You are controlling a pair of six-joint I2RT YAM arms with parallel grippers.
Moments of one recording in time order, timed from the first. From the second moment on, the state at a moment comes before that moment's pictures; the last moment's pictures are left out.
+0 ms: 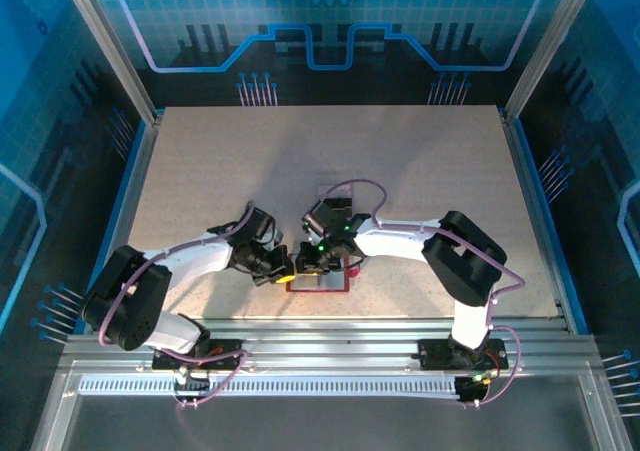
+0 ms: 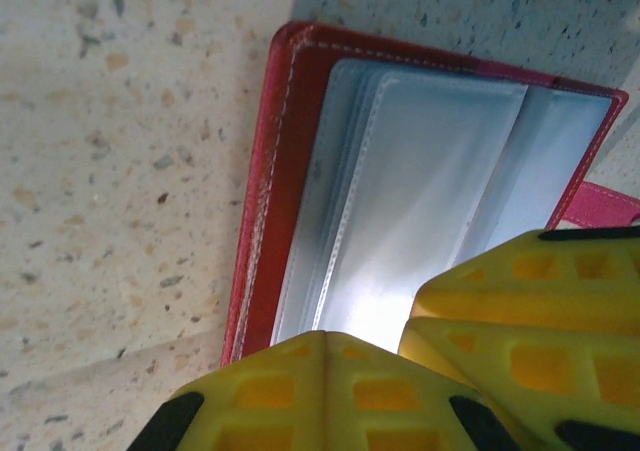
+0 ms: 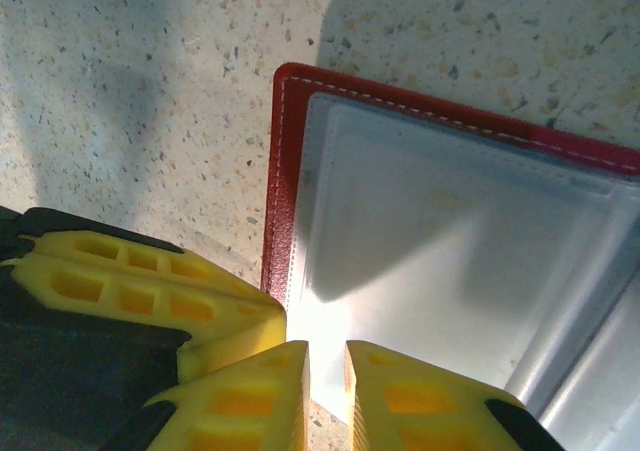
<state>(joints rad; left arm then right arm) -0.46 1.44 0.62 -0.39 0.55 -0.83 0.90 1.85 1.11 -0.36 -0.39 0.86</state>
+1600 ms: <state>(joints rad) -0.44 1.49 0.62 -0.30 0.58 -0.89 0.90 1.85 1.13 -0.49 -0.28 0.88</state>
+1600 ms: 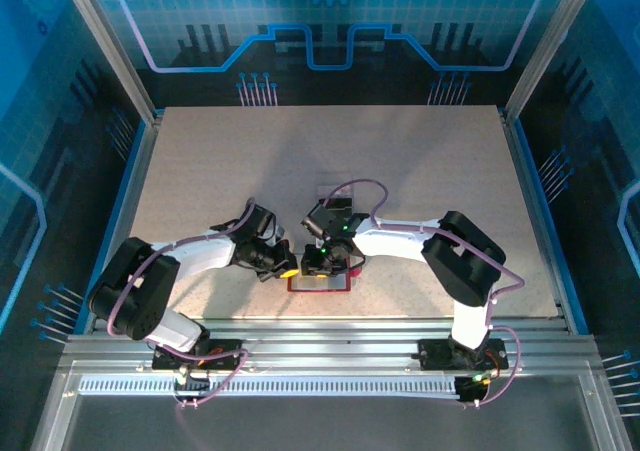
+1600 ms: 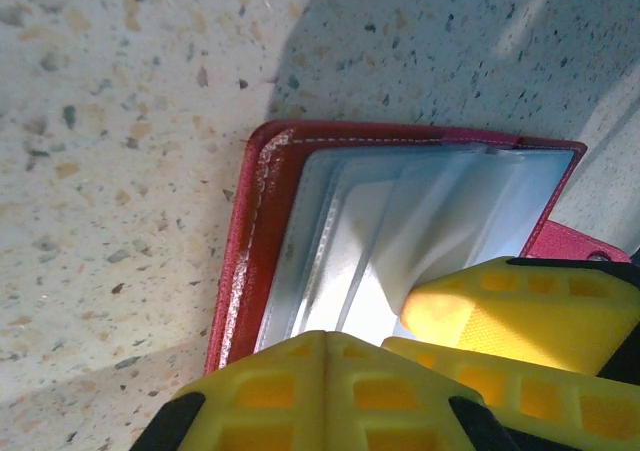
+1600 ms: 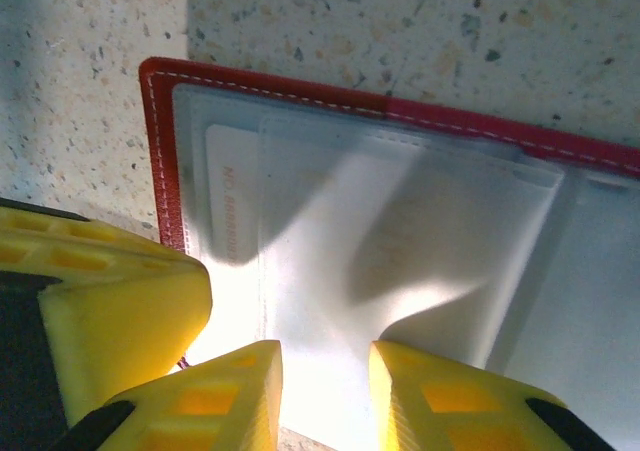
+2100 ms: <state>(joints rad) -0.43 1.49 0.62 -0.28 0.62 -0.90 0.91 1.84 1.13 -0.51 -0.26 0.89</state>
